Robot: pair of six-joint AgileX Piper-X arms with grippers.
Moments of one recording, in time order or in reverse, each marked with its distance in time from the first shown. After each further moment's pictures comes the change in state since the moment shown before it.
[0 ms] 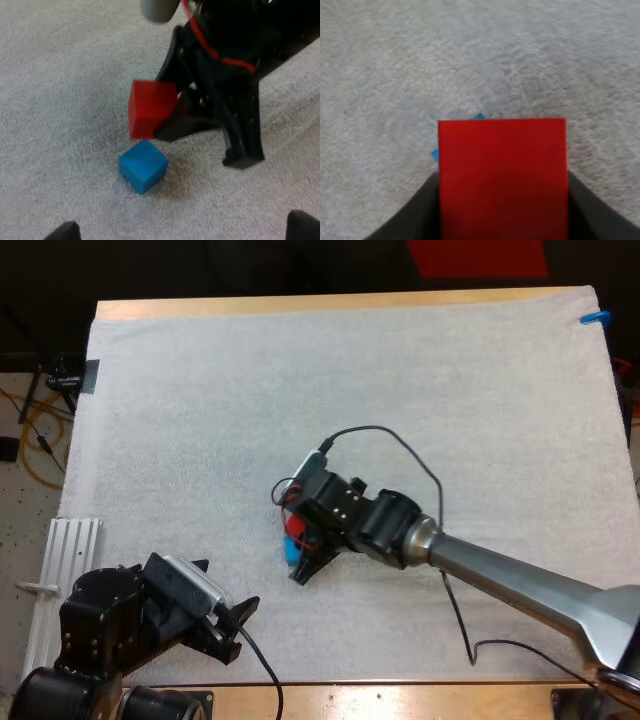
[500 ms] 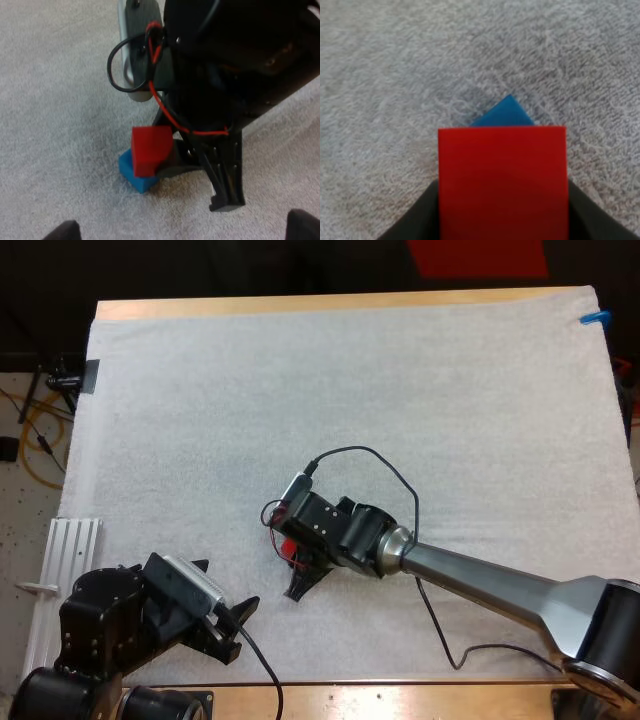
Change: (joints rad) left arm 0.000 0.000 0.000 0.000 0.000 0.000; right arm 0.032 0.103 0.000 -0.012 0.024 0.006
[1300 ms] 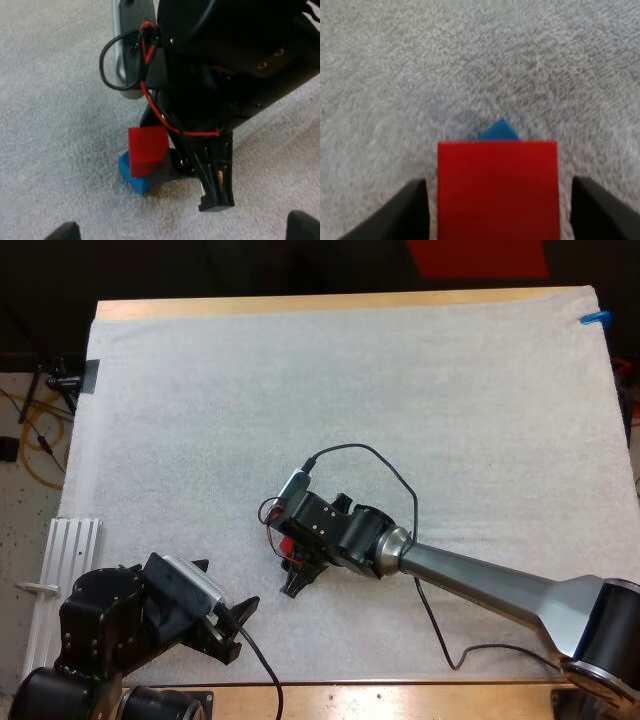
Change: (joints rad) left arm 0.000 0.000 0.000 0.000 0.000 0.000; right arm 0.004 0.000 0.000 -0.040 0.018 0.000
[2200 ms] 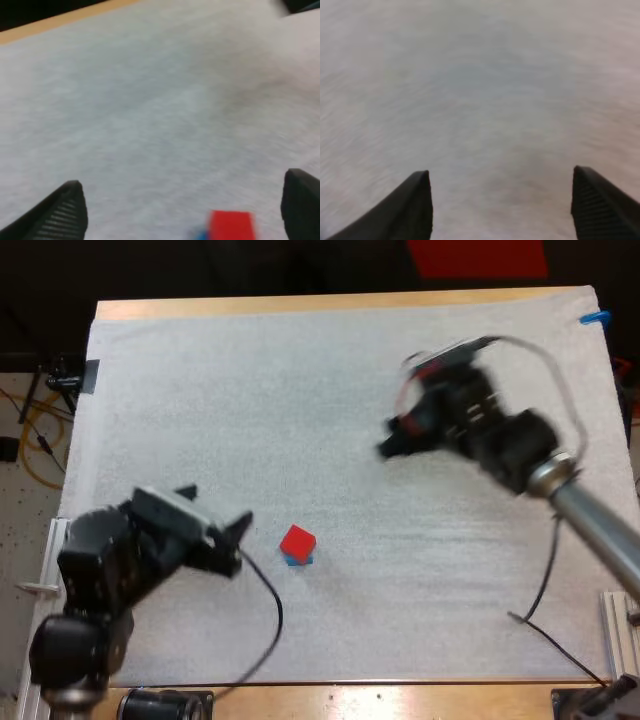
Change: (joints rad) left arm 0.145 0.188 0.000 -0.406 0.000 -0.052; right arm -0.505 -0.339 -0.003 0.061 -0.047 0.109
